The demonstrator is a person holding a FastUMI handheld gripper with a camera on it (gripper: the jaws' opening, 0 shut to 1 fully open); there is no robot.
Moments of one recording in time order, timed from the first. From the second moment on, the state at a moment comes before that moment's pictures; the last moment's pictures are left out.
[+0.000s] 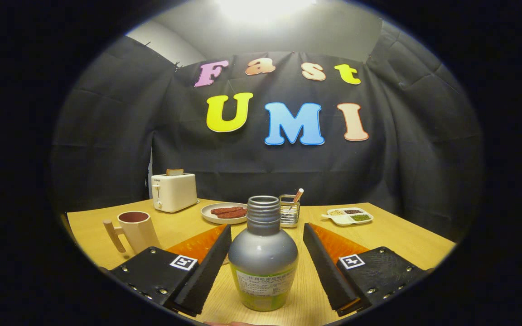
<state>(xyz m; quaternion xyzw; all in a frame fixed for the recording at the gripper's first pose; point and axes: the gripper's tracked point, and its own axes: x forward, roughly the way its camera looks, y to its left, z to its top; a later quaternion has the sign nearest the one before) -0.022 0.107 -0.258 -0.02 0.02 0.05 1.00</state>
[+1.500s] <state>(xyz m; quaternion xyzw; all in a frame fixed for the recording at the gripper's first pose) 0.045 0.203 -0.253 -0.31 0.04 0.06 0.95</state>
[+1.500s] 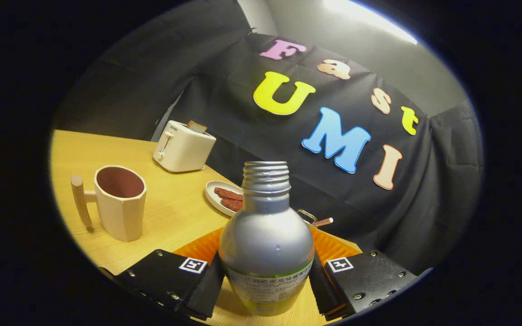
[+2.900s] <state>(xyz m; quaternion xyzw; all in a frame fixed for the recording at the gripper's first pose) 0.063 0.264 -0.272 -0.60 0.01 0.06 0.80</state>
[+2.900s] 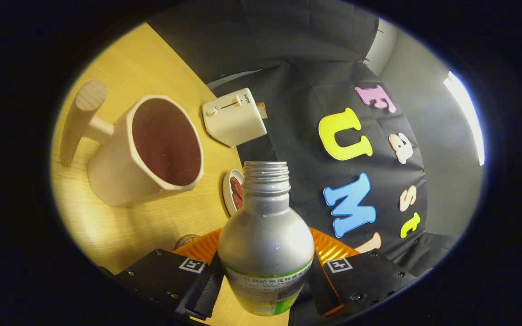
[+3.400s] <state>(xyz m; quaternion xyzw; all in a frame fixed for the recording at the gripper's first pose) 0.059 0.272 -0.272 -0.66 -0.03 0.05 0.75</state>
